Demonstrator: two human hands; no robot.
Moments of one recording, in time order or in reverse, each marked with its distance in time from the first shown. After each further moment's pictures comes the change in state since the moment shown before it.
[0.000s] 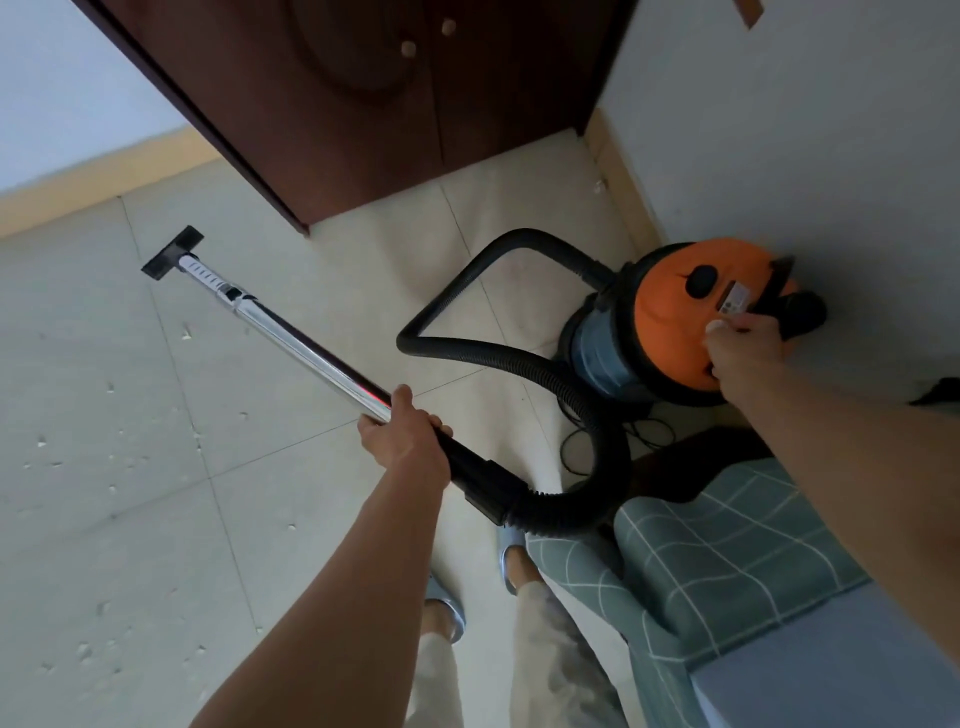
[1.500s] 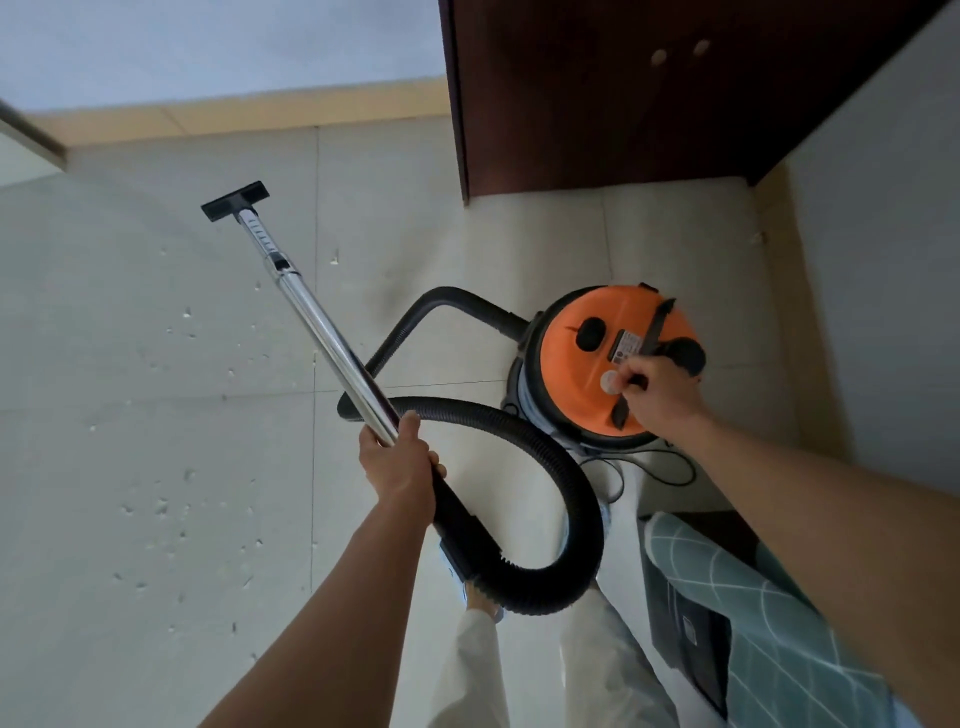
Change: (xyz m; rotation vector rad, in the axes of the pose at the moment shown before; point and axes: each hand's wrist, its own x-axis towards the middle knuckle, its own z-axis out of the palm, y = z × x) left_hand 0.096 0.008 -0.215 -0.083 0.090 0.115; right_hand -0.255 -0.011 0.147 -0.691 -0.587 -0.768
